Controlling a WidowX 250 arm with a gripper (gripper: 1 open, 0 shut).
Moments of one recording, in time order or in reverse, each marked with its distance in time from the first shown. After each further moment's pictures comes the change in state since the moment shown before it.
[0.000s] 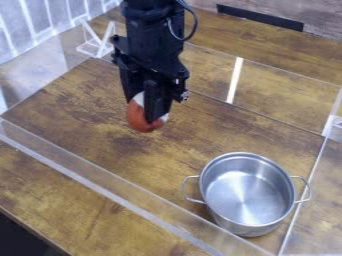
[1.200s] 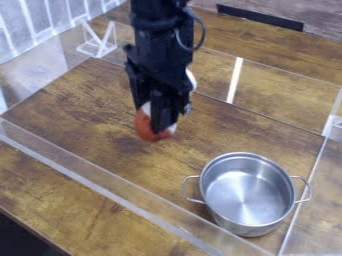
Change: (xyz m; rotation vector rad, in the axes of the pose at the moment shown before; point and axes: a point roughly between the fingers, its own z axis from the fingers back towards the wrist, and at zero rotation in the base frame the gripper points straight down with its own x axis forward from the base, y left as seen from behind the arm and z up) arm 0.000 -0.011 -0.017 -0.038 0.015 -0.155
